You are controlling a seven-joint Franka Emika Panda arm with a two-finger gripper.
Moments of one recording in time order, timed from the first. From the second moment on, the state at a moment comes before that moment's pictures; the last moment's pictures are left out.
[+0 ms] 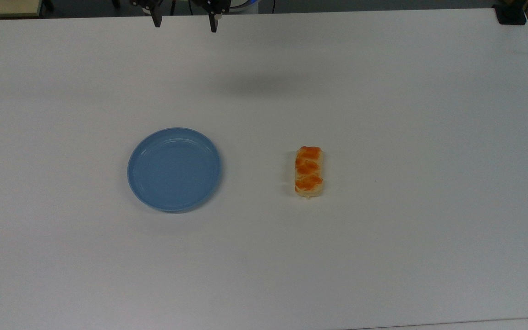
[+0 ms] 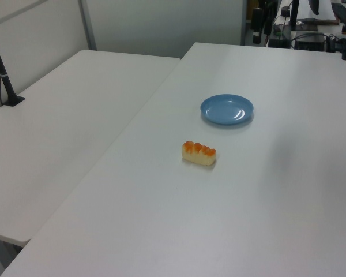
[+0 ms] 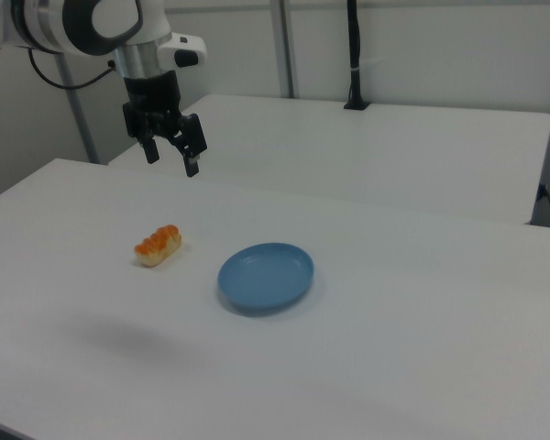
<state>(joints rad) 0.06 0.02 -0.10 -1.59 0.03 1.64 0.07</state>
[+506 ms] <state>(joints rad) 0.11 0.05 -0.09 -1.59 0.03 1.64 0.06</state>
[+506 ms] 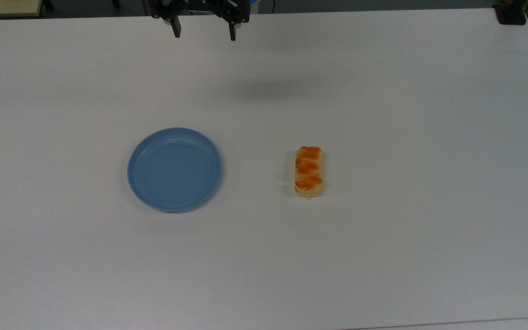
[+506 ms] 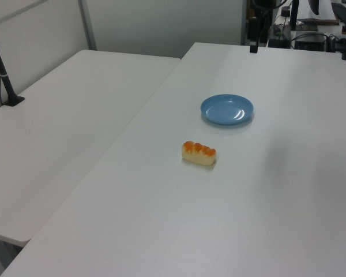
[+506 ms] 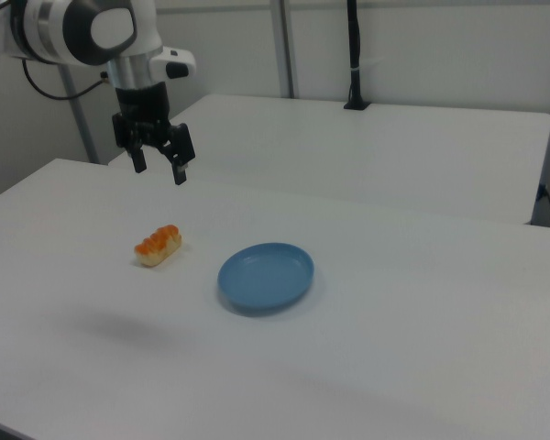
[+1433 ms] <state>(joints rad) 0.36 0.37 -0.09 -1.60 0.07 1.99 0.36</state>
